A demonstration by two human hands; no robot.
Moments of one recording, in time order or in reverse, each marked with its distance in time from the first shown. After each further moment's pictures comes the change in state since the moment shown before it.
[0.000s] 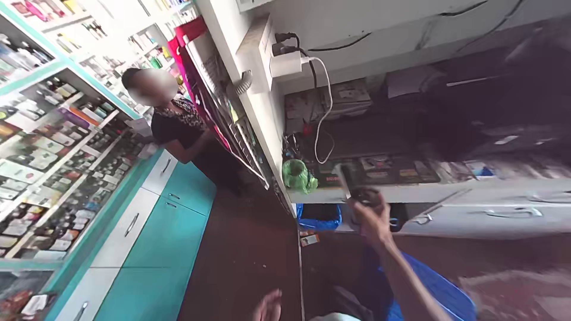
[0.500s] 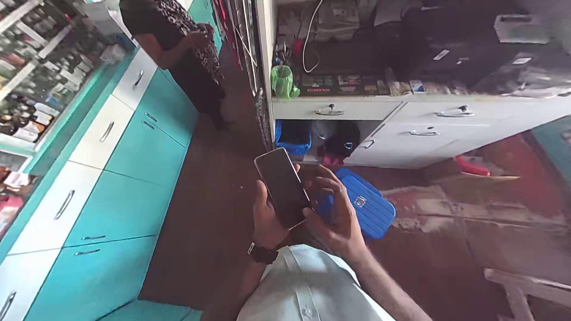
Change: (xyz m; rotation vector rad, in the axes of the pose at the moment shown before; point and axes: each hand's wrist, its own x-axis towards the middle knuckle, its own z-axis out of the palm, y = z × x) left_hand -0.177 0.030 0.063 -1.328 -0.445 0.031; right_hand -0.388 -0.170 -0.042 -0.325 -0.494 -0.218
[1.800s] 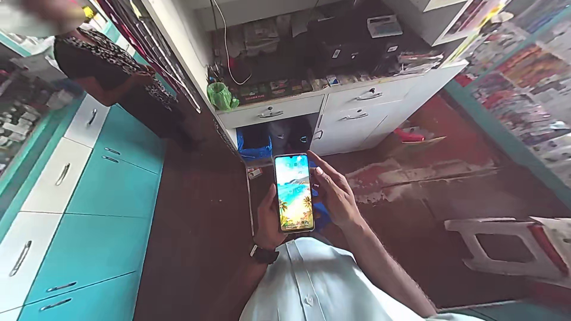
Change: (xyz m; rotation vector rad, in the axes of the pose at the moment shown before) left_hand -0.012 -0.181 0.087 0.142 0.021 -0.258; right_hand -0.057 -0.012 -0.194 0.501 0.132 0.300
